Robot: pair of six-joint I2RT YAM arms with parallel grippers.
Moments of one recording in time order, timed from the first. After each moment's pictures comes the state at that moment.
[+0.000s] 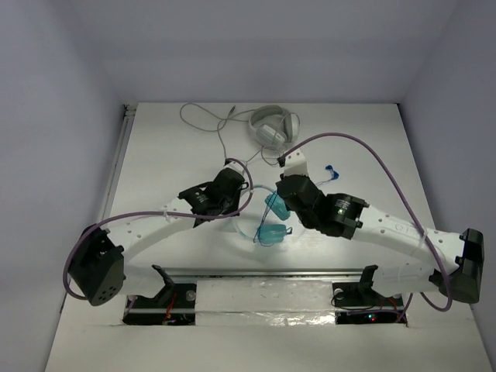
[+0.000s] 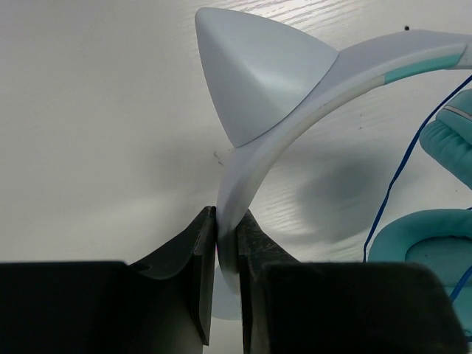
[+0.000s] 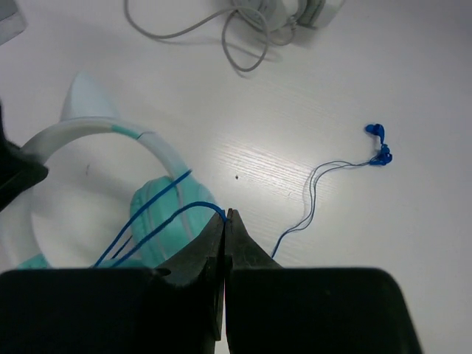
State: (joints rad) left arm -0.81 1.31 0.88 -0.45 -0.25 -0.44; right arm 1.09 1.22 1.12 -0.55 0.75 0.33
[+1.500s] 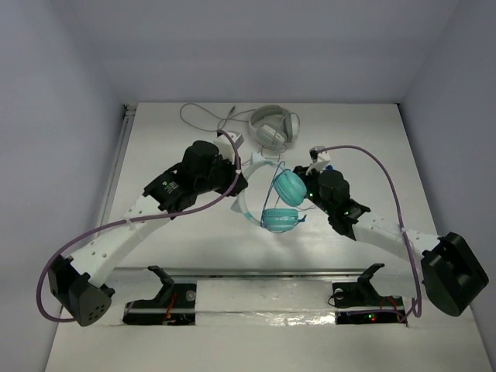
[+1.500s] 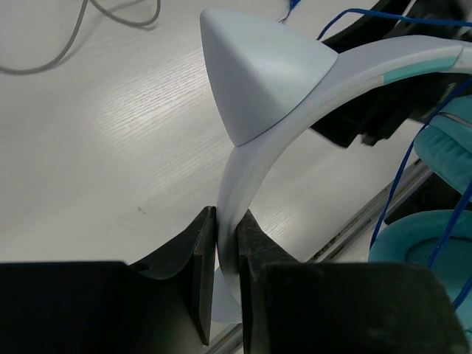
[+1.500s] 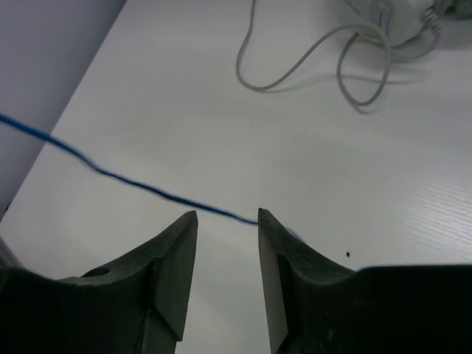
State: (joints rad) left arm -0.70 1.15 1.10 -0.52 0.13 -0.33; right arm 0.63 1.20 0.60 0.38 0.05 0.49
